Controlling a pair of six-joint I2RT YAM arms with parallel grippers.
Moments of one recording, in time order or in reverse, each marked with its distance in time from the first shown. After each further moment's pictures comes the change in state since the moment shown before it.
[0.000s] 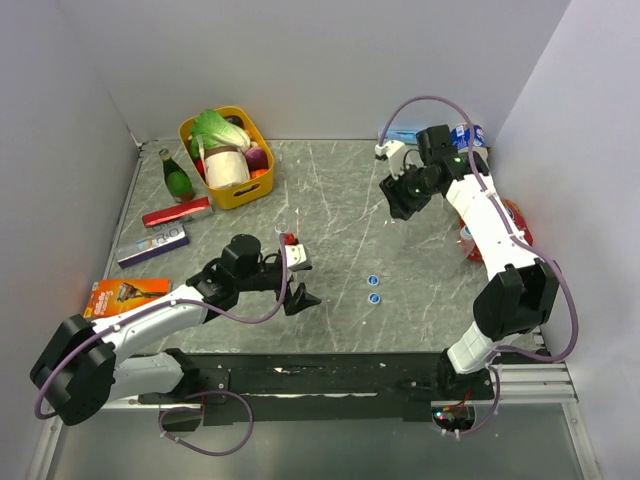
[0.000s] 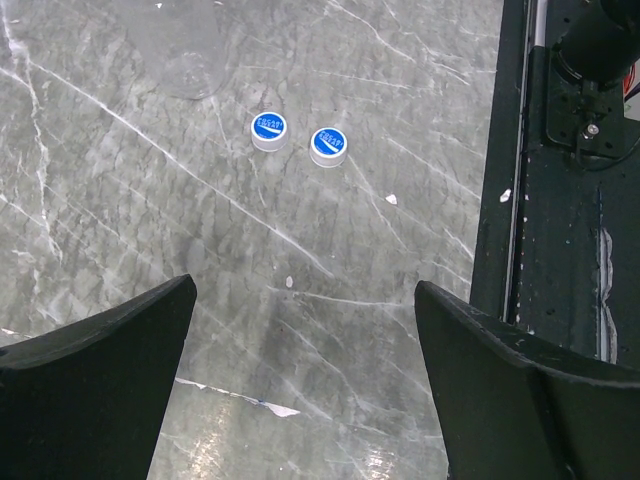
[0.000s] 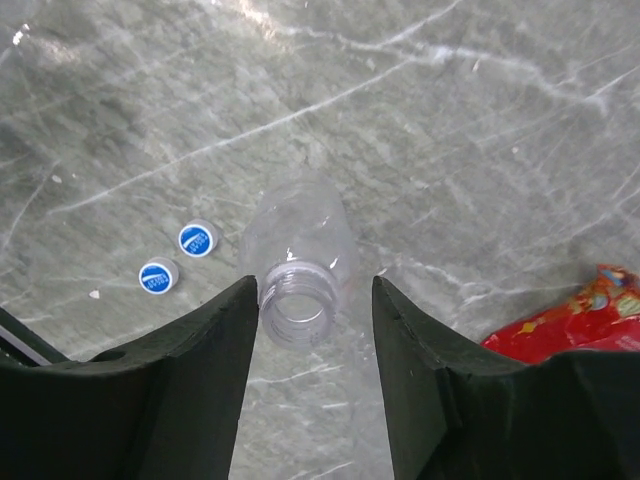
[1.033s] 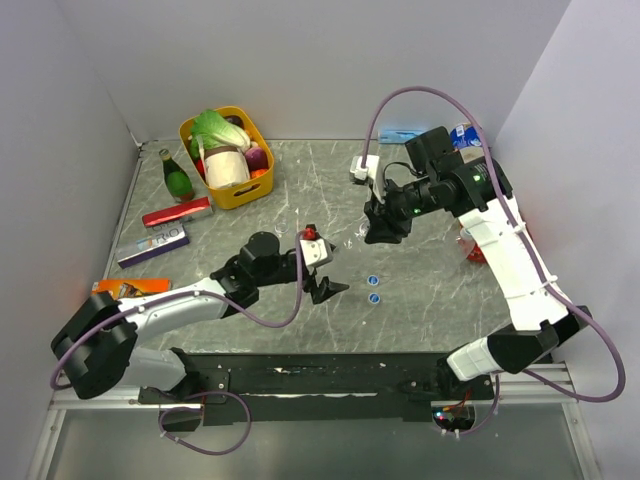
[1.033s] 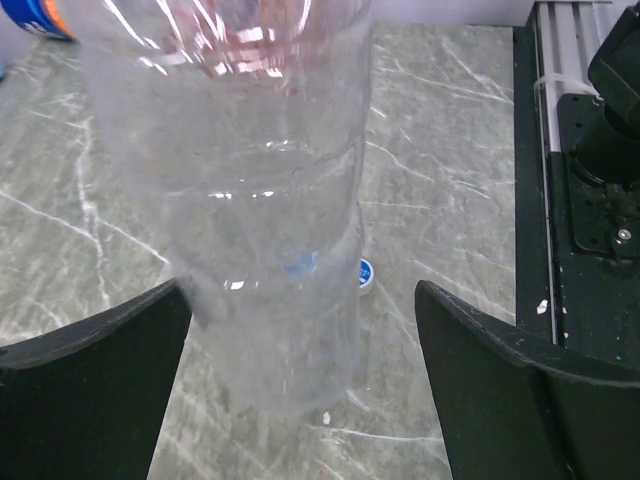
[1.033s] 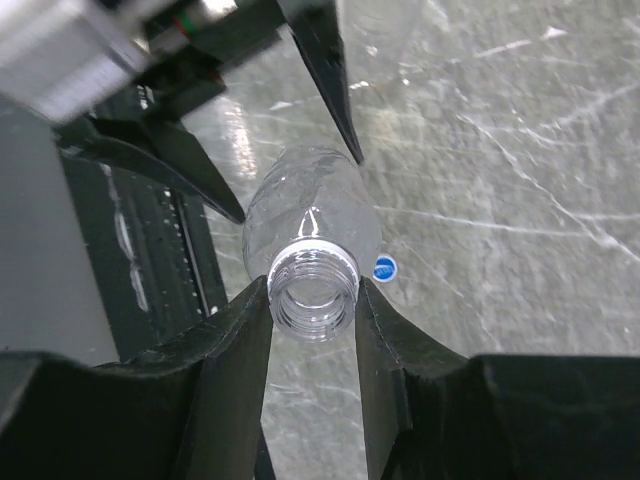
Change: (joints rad) left arm -0.122 0.143 0.089 0.294 -0.113 0.000; right arm 0.253 -0.177 0.196 -0.336 -0.301 -0.126
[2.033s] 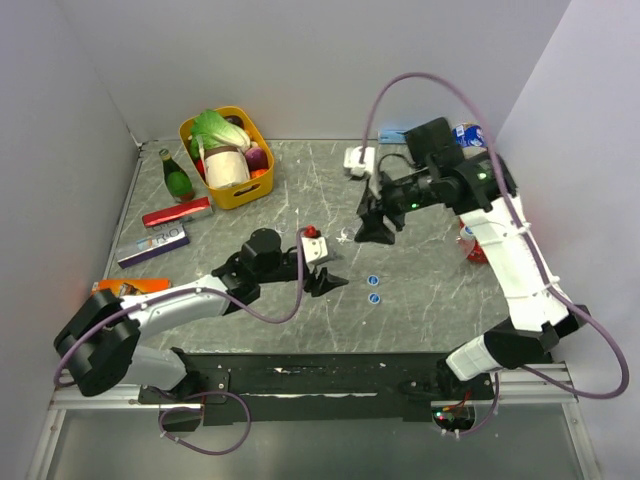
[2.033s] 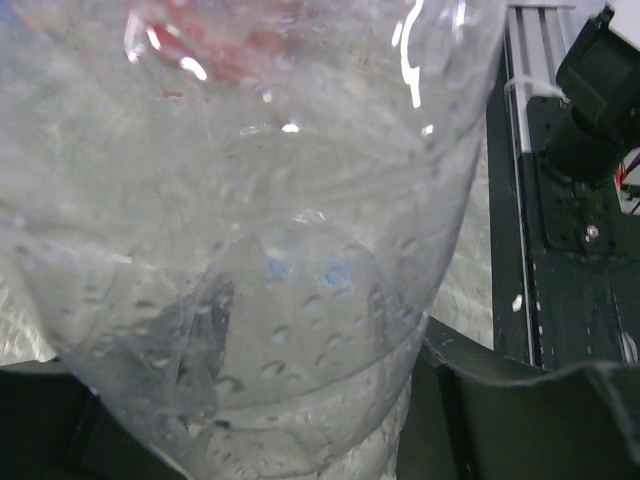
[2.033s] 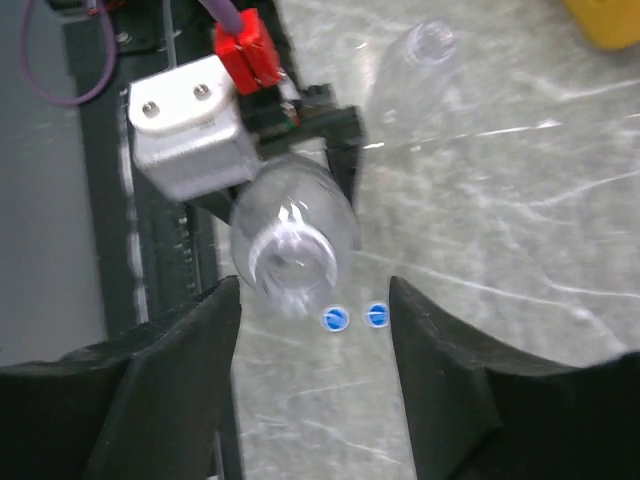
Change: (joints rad) left arm 0.002 0.045 0.036 -0.005 0.064 -0.026; right arm 0.066 0.038 0.126 -0.019 -0.069 -0.021
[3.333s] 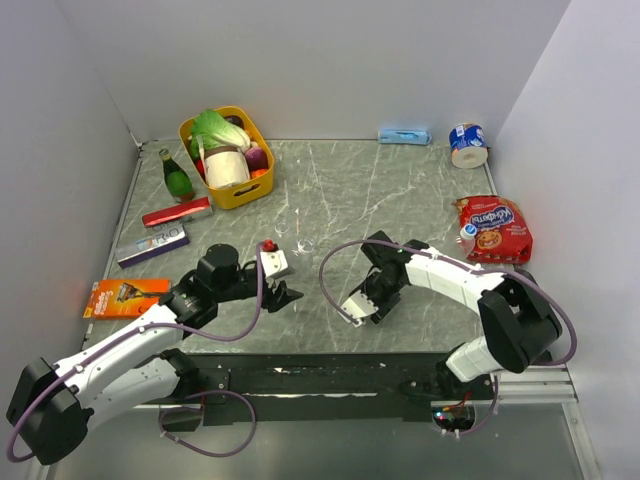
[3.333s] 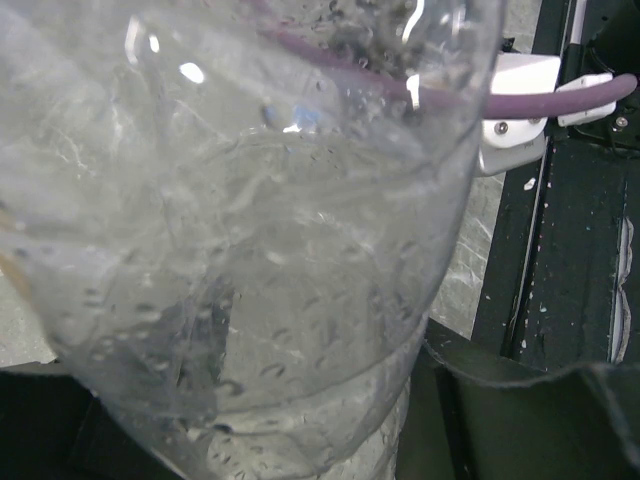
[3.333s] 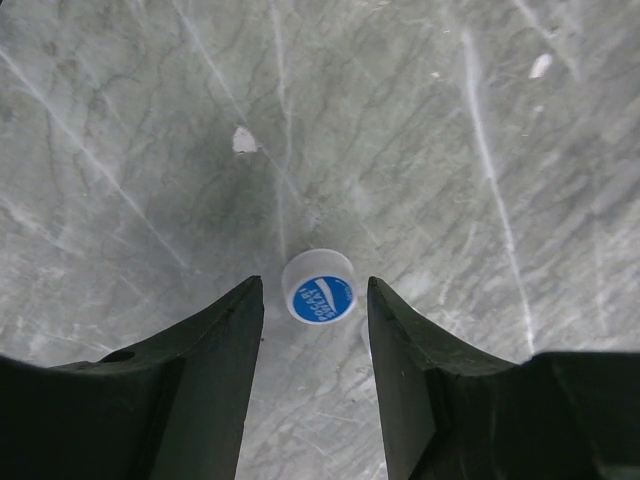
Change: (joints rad) left arm 0.145 -0.442 -0.182 -0.447 -0.039 0.059; right arm 0.082 -0.024 -1.125 0.573 0.332 -1.042
